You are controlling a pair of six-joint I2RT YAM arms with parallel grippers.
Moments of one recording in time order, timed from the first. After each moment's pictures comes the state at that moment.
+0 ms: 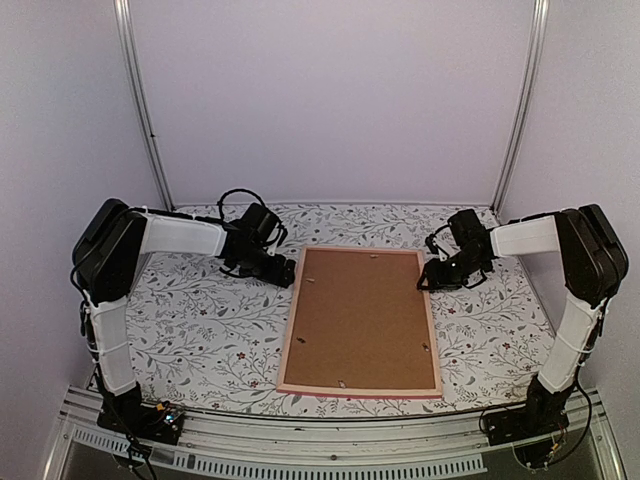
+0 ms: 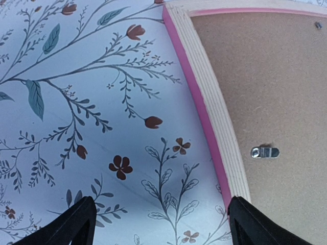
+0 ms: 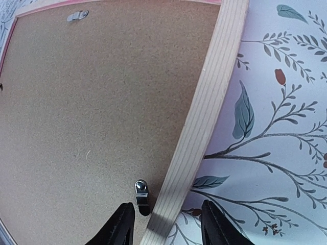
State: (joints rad) left arm -0.58 2.00 1.31 -0.34 -0.05 -0.23; right arm 0.30 1.84 1.07 -0.34 -0.30 0.15
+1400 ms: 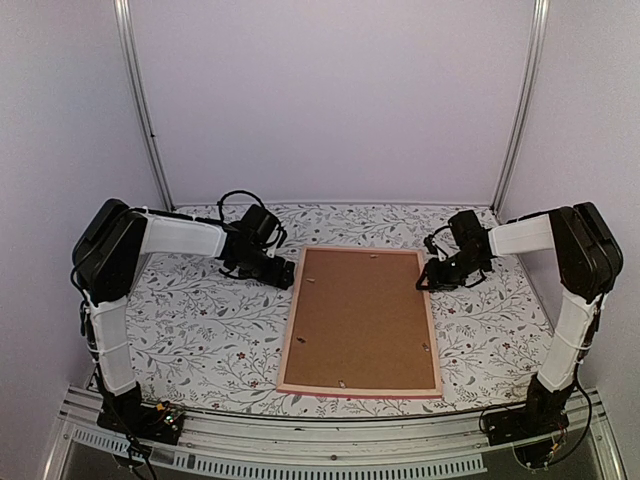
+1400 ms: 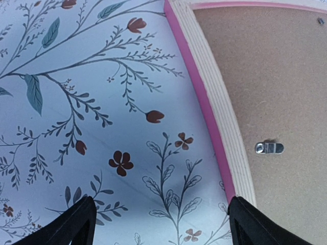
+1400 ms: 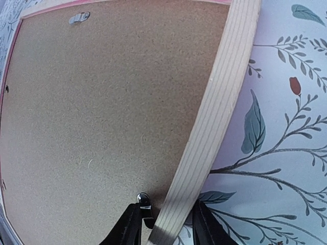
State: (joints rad) left arm -0.58 2.00 1.30 -0.34 -0.05 -0.23; right arm 0.28 1.89 1.09 -0.32 -0.35 0.14
